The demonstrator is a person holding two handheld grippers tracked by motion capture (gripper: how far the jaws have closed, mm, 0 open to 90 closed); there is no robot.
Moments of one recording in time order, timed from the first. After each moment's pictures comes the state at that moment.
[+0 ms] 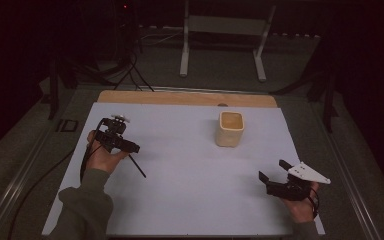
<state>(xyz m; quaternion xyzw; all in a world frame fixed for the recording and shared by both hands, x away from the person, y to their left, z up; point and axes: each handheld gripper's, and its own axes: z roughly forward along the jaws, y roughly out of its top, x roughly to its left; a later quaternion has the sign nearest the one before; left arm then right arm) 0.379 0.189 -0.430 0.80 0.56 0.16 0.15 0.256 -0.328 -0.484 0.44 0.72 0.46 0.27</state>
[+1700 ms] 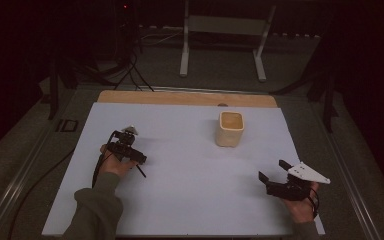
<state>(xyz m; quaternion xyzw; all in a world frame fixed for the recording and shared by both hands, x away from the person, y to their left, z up) 0.395 0.178 -0.499 0.80 0.59 0.08 0.09 0.257 -0.328 -0.485 0.44 0.72 0.46 0.27</state>
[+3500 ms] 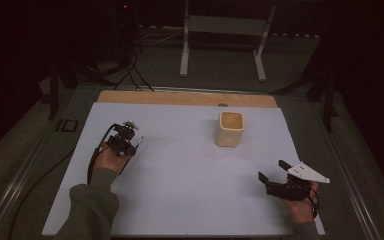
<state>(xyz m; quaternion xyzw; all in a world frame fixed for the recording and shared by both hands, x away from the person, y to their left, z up) 0.392 0.179 -0.466 0.84 0.53 0.08 0.13 0.257 -0.329 -0.486 0.44 0.73 0.46 0.26</state>
